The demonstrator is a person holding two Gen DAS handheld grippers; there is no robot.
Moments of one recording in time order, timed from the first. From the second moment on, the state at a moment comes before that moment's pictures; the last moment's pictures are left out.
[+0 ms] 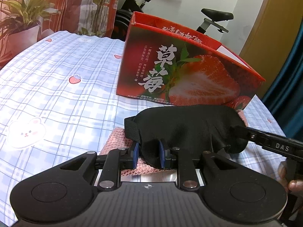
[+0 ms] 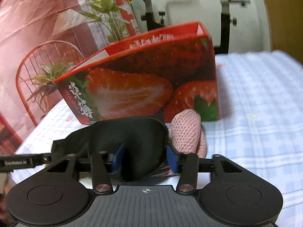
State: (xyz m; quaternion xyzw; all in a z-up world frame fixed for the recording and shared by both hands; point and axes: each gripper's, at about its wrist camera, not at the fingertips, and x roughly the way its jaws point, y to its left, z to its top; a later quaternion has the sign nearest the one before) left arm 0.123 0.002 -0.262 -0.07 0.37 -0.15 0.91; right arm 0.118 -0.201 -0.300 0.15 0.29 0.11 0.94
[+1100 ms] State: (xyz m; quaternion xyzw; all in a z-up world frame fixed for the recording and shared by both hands) left arm 0.089 0.006 -0.237 -0.05 0.33 -0.17 0.93; right arm 0.060 -0.176 -0.260 0.06 0.23 0.10 0.97
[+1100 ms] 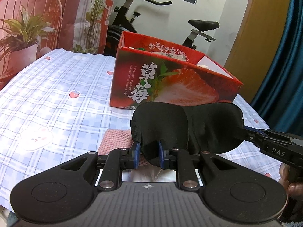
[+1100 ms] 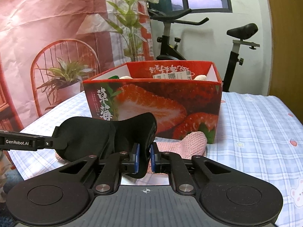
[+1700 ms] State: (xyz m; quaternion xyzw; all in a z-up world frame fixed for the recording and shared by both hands) left arm 0.086 0.014 -0.223 -0.07 0.30 -0.16 0.94; right arm 0.061 -0.182 -0.257 0.07 0.22 0.10 0.97
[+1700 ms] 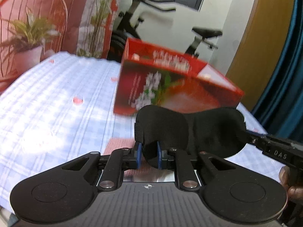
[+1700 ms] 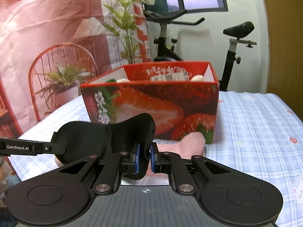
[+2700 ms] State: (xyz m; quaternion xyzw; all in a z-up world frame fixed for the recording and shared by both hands) left arm 0.280 -0.068 -0.142 0.00 0.34 -0.19 0.92; right arm 0.240 -0.198 -0.154 0.05 0.21 0.07 0.97
